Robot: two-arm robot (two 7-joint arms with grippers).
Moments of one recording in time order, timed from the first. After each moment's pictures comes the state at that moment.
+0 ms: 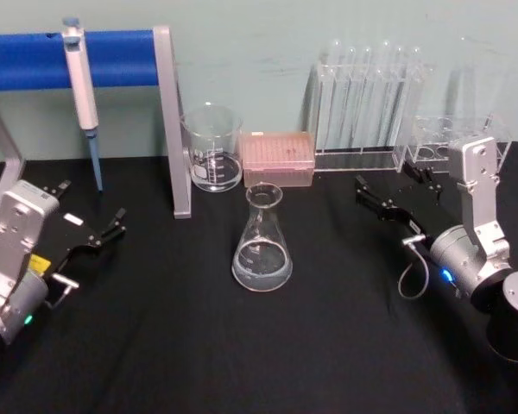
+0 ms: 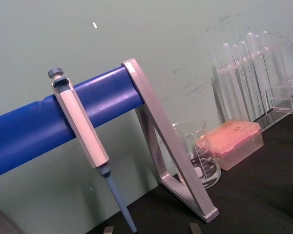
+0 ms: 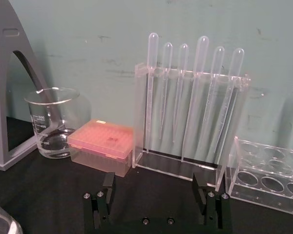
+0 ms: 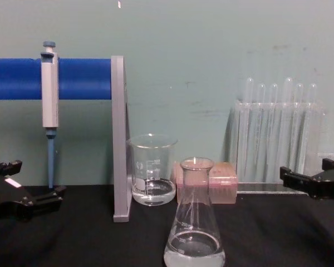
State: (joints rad) left arm -0.20 0.60 0.45 -1.41 -0.25 -0.12 0.03; right arm 0.30 0.28 -0.27 -1.23 0.25 -0.06 0.17
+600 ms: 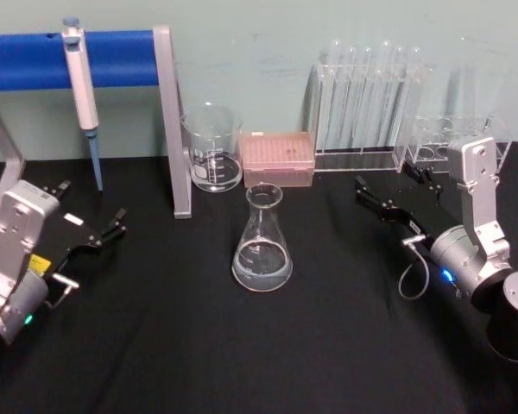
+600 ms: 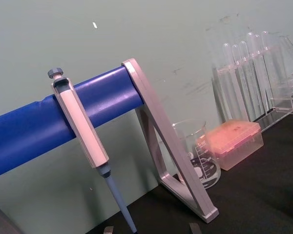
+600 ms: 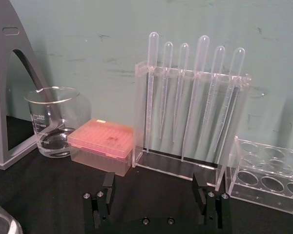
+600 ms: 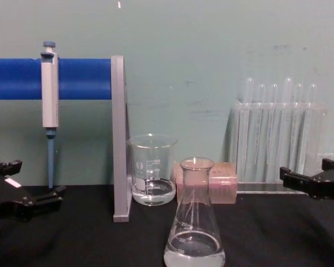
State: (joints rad) left arm -0.20 0.60 0.45 -1.41 -0.25 -0.12 0.03; right arm 0.30 0.28 -0.27 -1.23 0.25 -0.06 0.17
